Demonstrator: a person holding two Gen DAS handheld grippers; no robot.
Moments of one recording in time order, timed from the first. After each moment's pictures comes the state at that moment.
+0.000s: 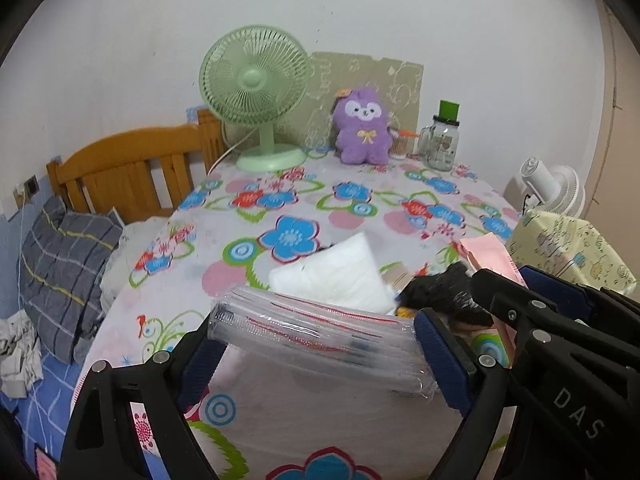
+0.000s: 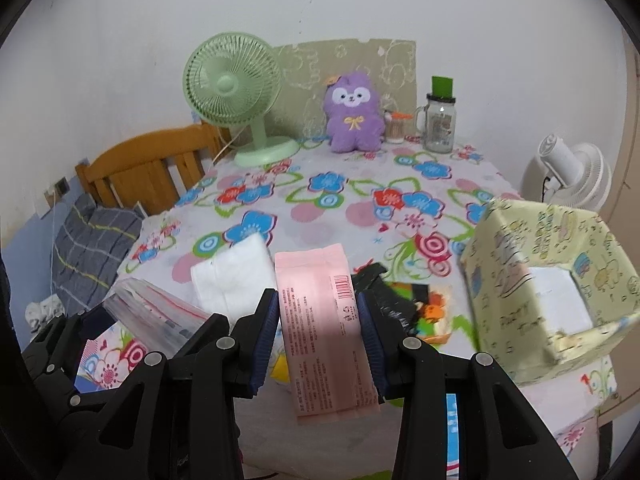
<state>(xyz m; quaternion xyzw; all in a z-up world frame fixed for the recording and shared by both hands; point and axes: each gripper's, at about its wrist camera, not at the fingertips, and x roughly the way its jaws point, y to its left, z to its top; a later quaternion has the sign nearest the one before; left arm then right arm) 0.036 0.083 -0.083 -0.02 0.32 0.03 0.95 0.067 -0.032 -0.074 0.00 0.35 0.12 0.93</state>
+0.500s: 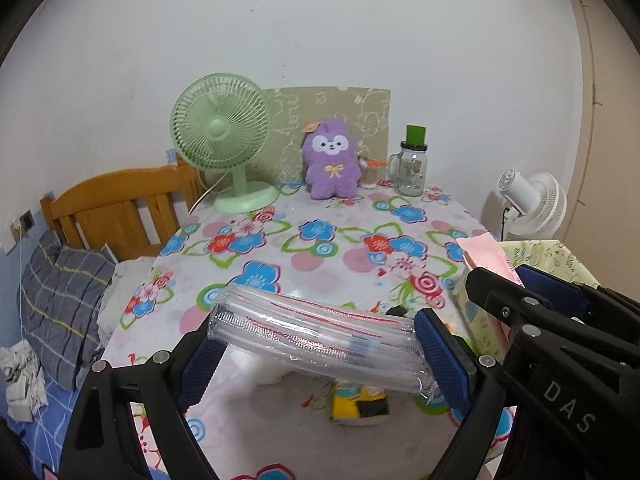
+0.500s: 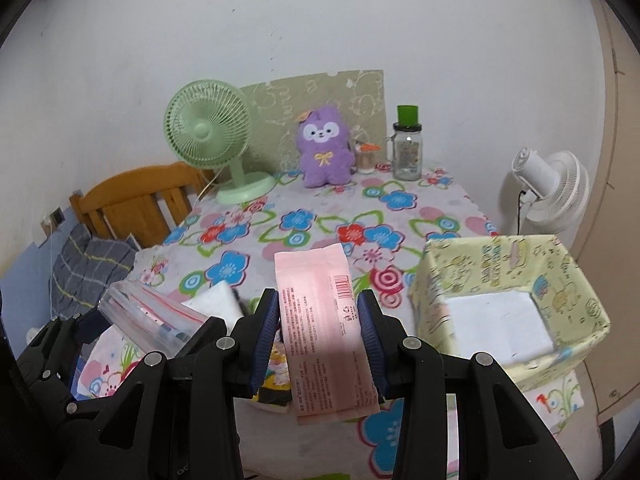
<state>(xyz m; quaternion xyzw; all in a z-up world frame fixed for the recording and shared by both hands) 0.037 0.030 -0.040 0.00 0.29 0.01 0.96 0.066 -0.083 -0.033 0.02 0.32 0.10 0.94</state>
